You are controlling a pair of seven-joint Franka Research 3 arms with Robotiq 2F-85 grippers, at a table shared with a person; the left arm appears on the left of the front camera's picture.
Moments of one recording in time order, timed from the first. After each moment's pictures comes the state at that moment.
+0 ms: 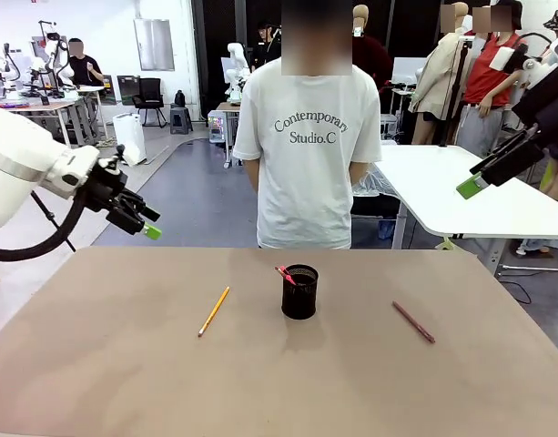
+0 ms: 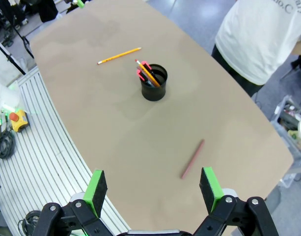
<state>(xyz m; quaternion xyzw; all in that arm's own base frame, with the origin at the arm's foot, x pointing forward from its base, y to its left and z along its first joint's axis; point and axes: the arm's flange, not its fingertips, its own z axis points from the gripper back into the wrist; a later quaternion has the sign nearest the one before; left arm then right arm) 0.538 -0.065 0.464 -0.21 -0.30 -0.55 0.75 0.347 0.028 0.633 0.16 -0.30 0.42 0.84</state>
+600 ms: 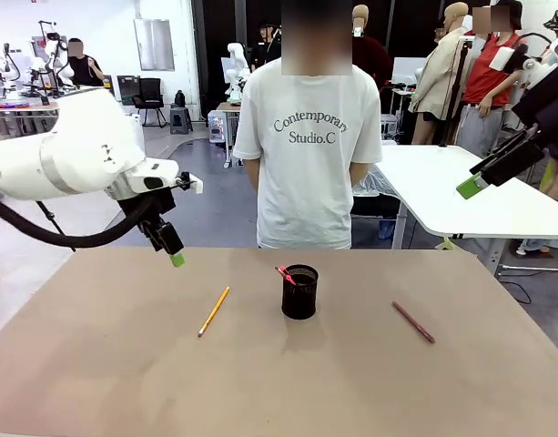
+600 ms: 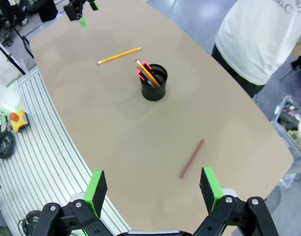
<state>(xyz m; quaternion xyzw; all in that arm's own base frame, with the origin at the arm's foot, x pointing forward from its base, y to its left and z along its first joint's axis) 0.515 -0.163 0.462 -0.06 -0.10 -0.41 0.90 0.347 0.028 0.633 0.16 -0.30 0.42 0.84</state>
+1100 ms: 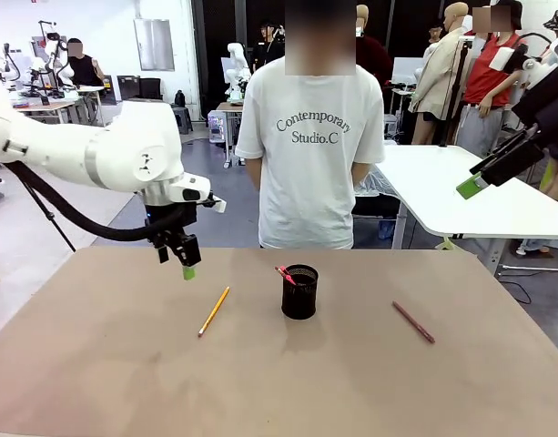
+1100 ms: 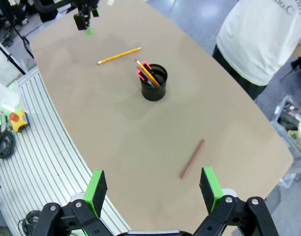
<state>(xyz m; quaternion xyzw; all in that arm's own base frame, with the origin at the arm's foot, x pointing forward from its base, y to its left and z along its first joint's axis) 0.531 -0.208 0.436 0.00 -0.03 -0.37 0.93 0.346 0.028 0.633 0.16 -0.30 0.42 0.84</state>
